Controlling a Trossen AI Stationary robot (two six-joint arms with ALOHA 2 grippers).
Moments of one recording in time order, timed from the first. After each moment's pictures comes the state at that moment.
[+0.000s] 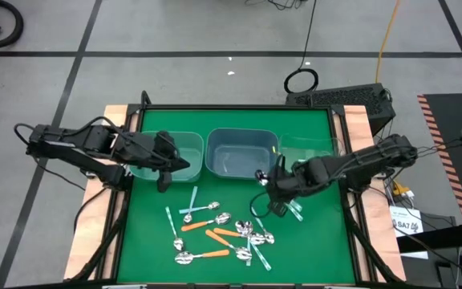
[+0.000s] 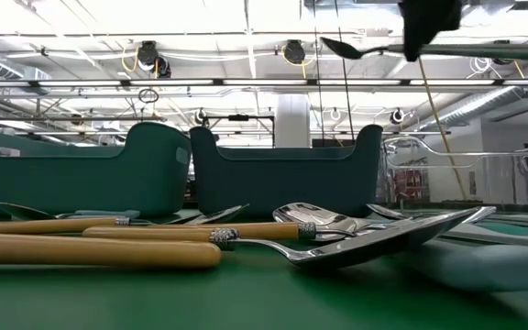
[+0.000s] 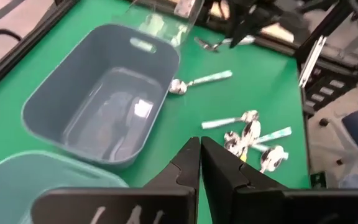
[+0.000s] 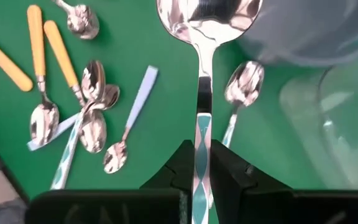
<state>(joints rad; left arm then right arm) -0.18 1.09 1.30 -0.83 -0.17 -0.43 0.28 1.53 1.43 -1.24 0.13 0.85</state>
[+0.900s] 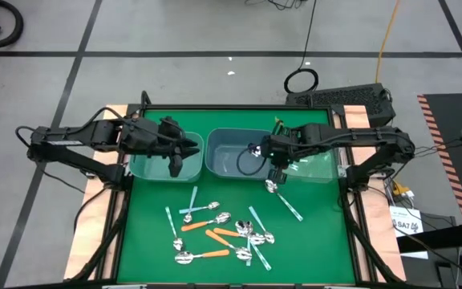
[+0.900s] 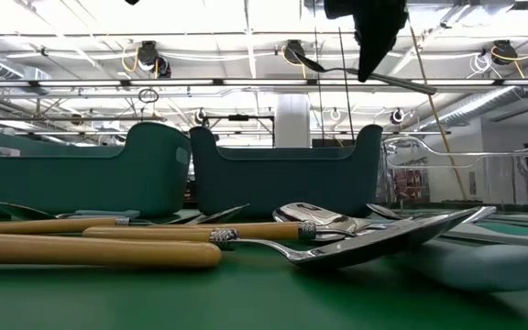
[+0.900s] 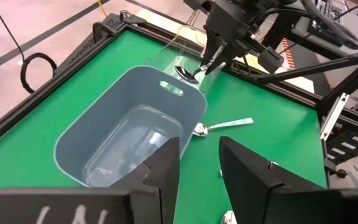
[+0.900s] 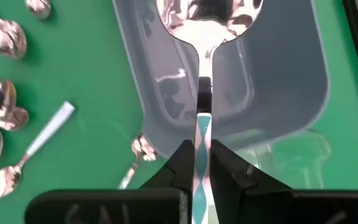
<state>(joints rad) -0.05 1.11 1.30 -0.70 -0.20 -0.41 -0.01 1.53 1.49 -1.25 0.19 0.28</state>
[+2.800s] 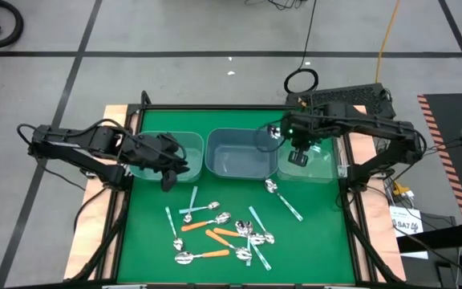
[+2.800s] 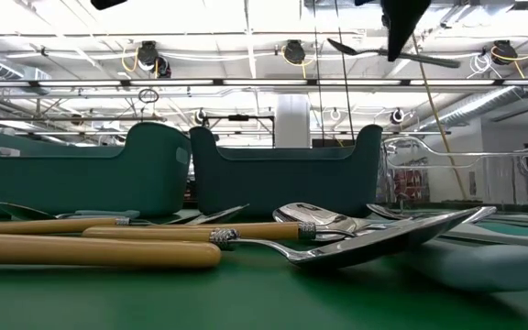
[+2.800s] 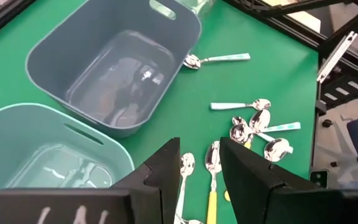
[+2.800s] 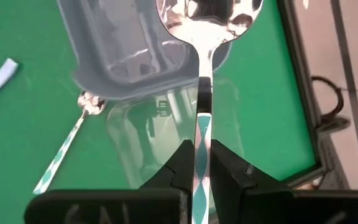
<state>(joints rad) -0.17 1.11 1.30 -0.93 -0.16 -0.59 -0.16 1.43 1.61 -1.49 0.23 0.12</state>
